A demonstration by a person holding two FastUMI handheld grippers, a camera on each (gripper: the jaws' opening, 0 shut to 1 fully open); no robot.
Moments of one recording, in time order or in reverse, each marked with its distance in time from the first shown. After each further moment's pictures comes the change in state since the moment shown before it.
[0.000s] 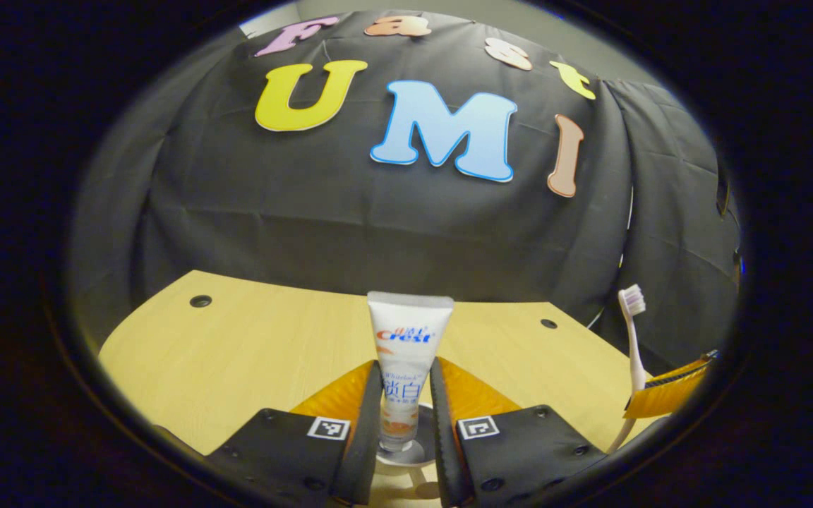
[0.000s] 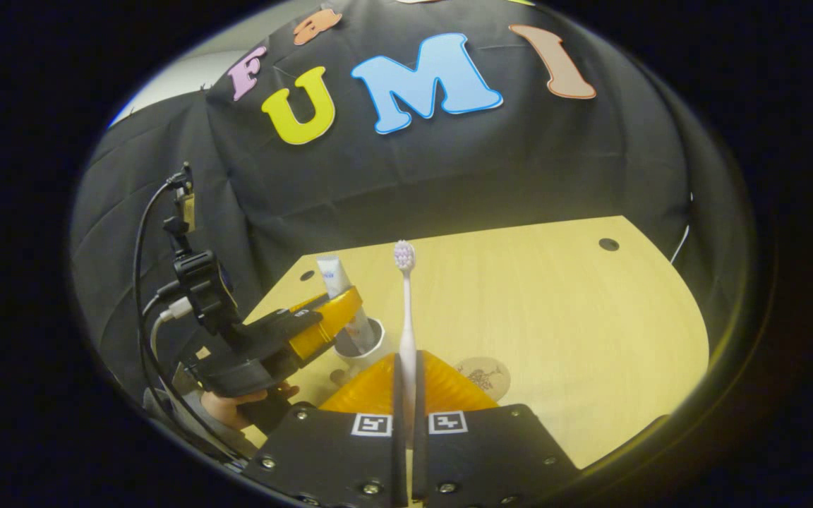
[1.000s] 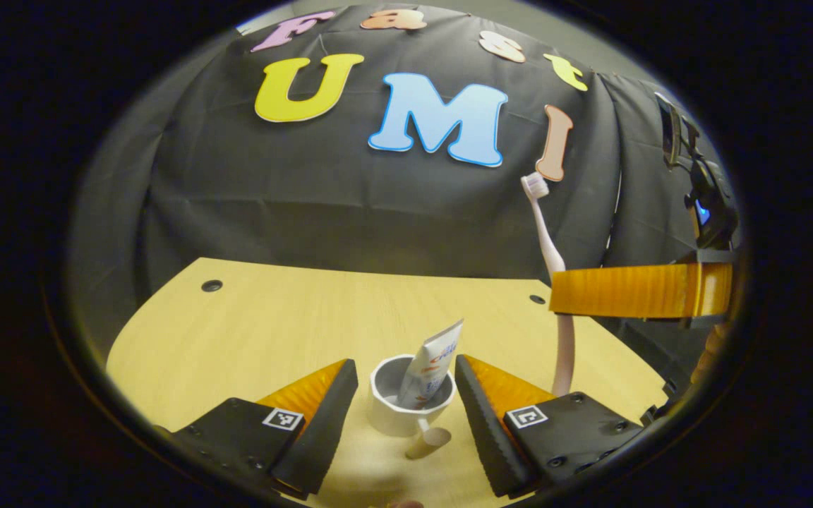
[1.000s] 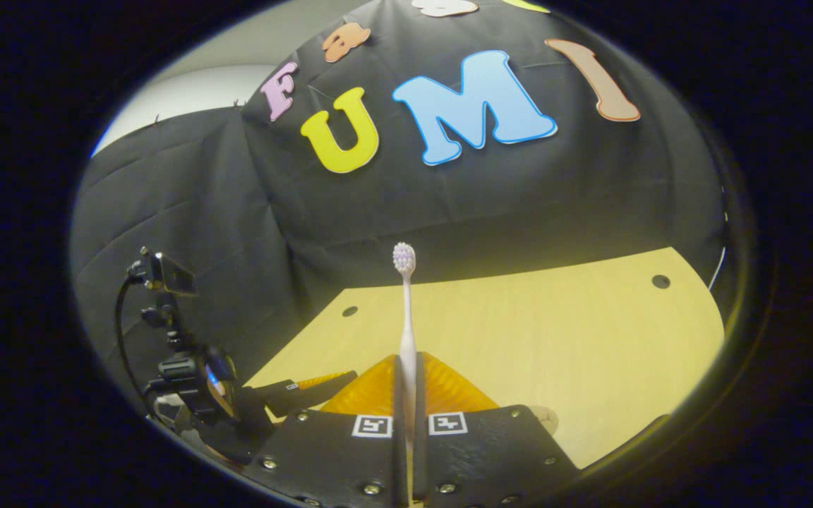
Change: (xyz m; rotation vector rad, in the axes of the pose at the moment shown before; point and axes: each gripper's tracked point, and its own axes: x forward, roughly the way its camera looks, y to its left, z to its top) left arm -0.066 0.009 -0.013 0.008 0.071 -0.016; right arm 0.035 0.062 0.061 -0.044 -0.149 0.188
